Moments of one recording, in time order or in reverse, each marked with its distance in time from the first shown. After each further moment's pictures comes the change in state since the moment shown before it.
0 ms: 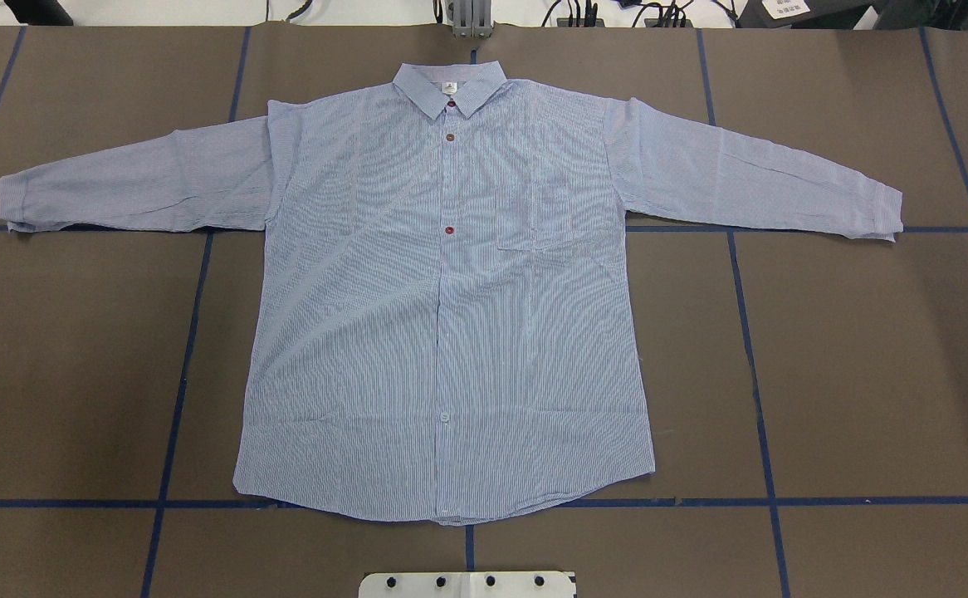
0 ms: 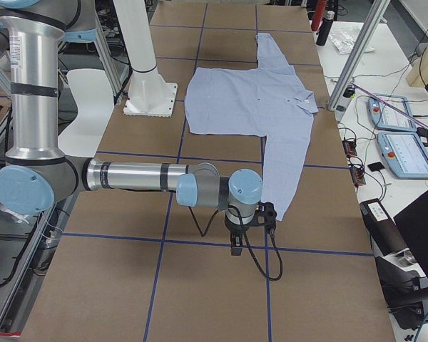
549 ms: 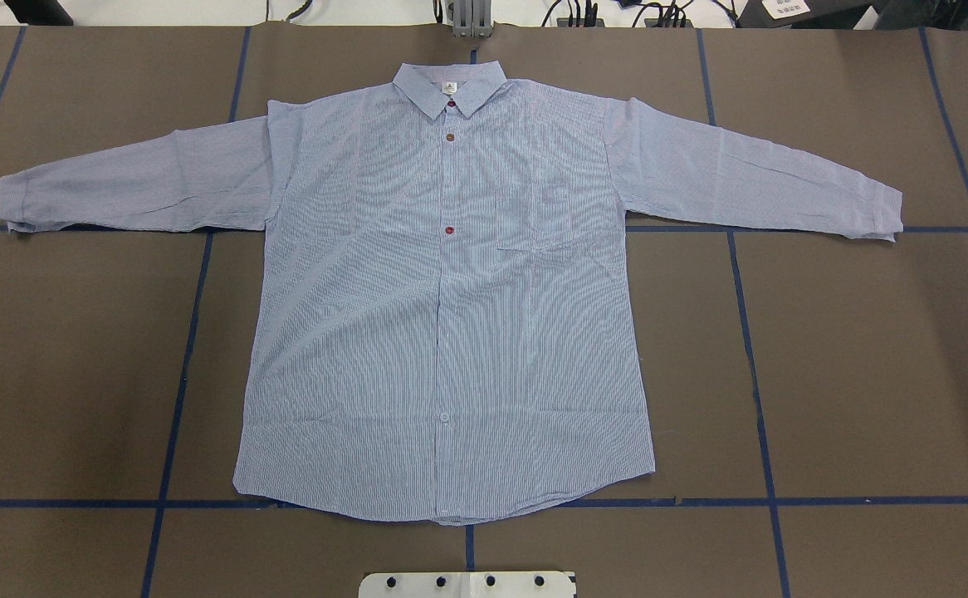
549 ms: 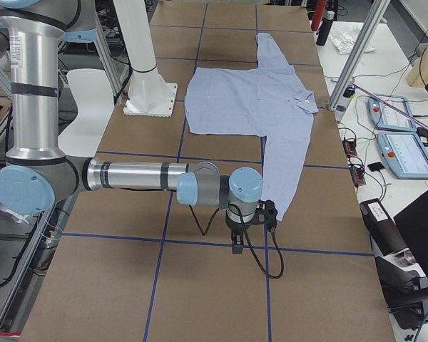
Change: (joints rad) left arm 0.000 0.020 0.007 -0.007 -0.002 0.002; right arm 0.000 0.001 0.006 0.001 0.004 0.000
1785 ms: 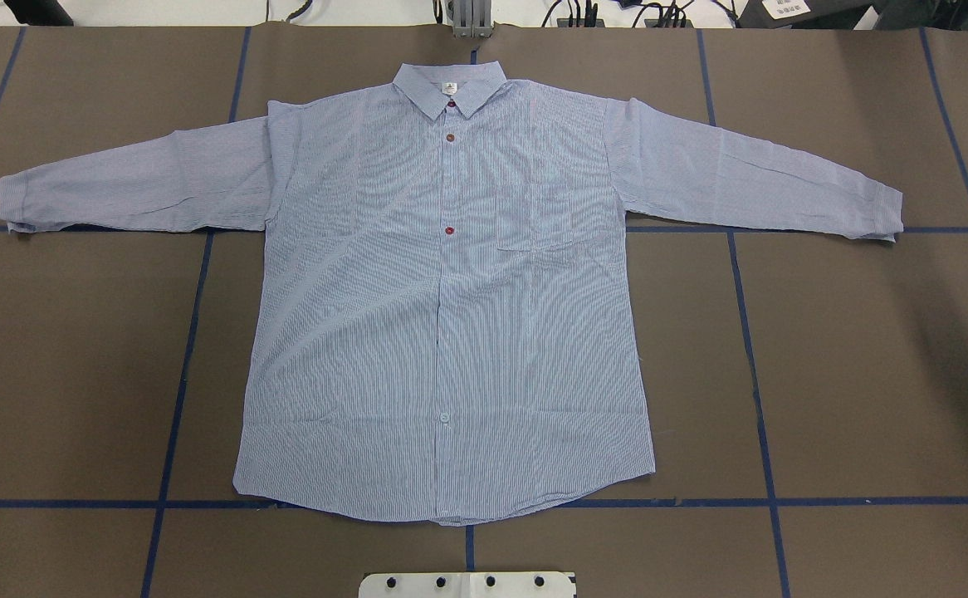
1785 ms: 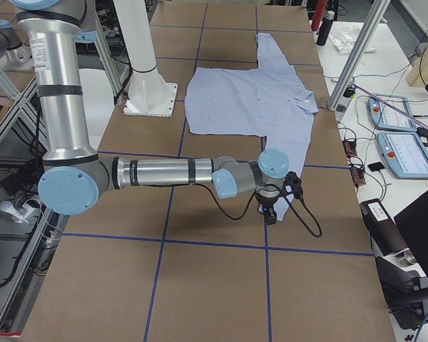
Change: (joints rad) left arm 0.001 -0.106 -0.082 -0.064 -0.002 -0.027; right arm -0.195 0.176 -0.199 0.404 0.047 0.237
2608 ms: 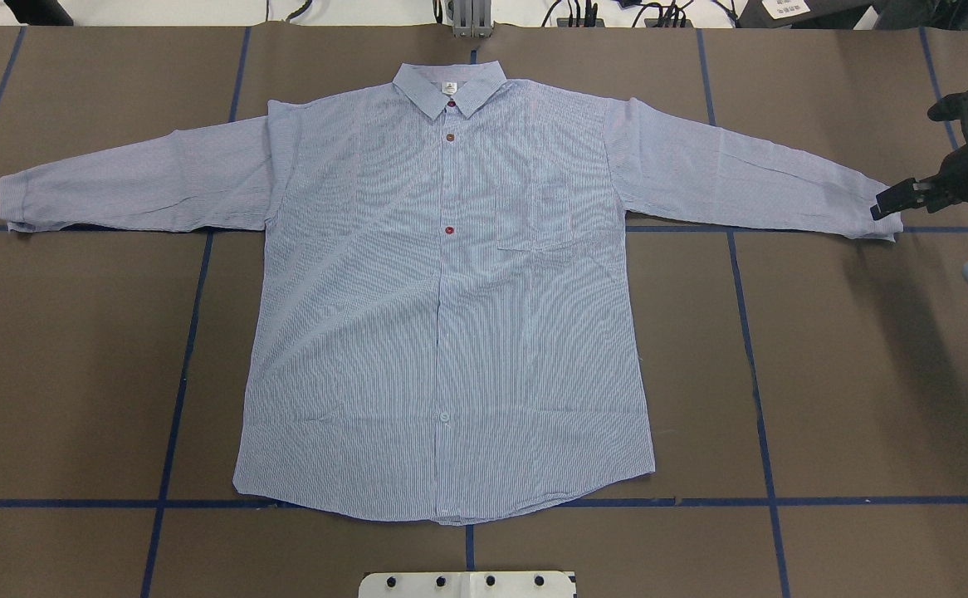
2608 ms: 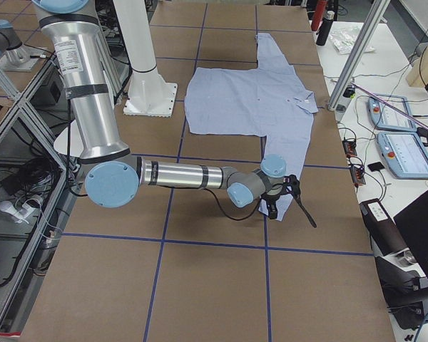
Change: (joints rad) left arm 0.000 0.007 -0.028 -0.073 -0.014 0.009; right arm -0.197 0.102 -0.227 0.284 -0.130 0.309
